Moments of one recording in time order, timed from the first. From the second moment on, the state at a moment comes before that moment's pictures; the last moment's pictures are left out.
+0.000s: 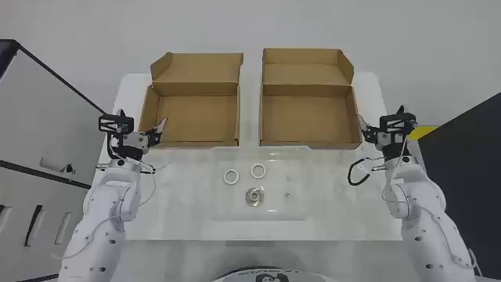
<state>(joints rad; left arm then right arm) 1.73 -1.15 -1.60 -1.80 1.33 0.00 0.00 -1.73 -1.15 1.60 -1.80 -1.33 0.00 0.00</state>
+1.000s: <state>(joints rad) 1.73 -1.15 -1.60 -1.80 1.33 0.00 0.00 -1.63 -1.12 1.68 -1.93 -1.22 -0.54 0.16</state>
